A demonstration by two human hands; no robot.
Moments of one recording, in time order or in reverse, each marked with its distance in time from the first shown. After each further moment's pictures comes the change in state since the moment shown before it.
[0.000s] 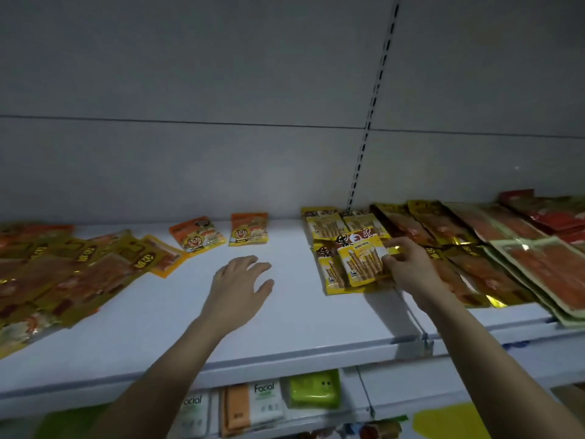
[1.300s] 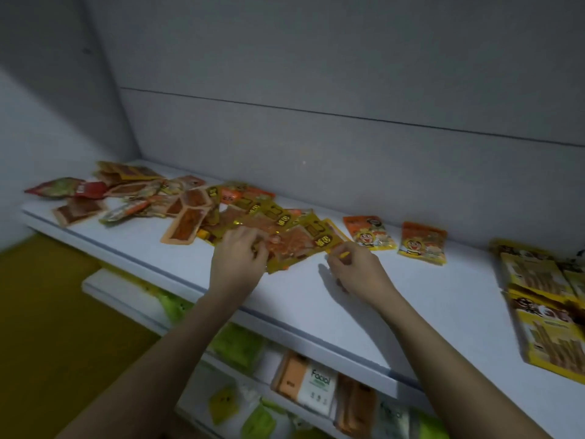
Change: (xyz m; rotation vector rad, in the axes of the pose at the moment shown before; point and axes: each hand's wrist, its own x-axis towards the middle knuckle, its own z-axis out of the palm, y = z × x) left_hand -0.130 -0.162 -0.118 0.071 0.661 -0.437; right_hand -0.103 -0.136 0.270 -0.168 -0.692 -0.505
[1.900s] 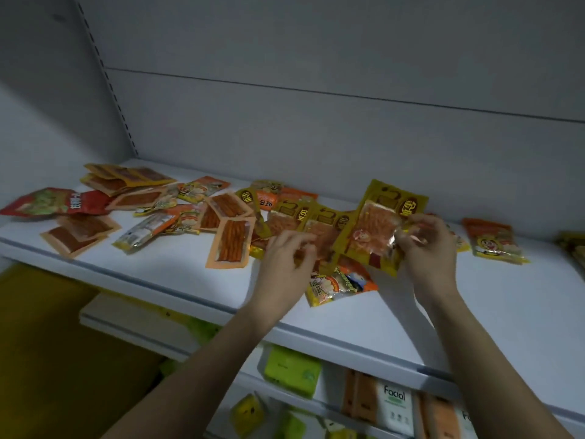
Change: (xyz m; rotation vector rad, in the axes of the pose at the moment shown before) left_hand 0.043 -0.097 -0.010 -0.429 -0.243 0.068; right_hand 0.049 -0.060 0.077 0.503 0.680 0.023
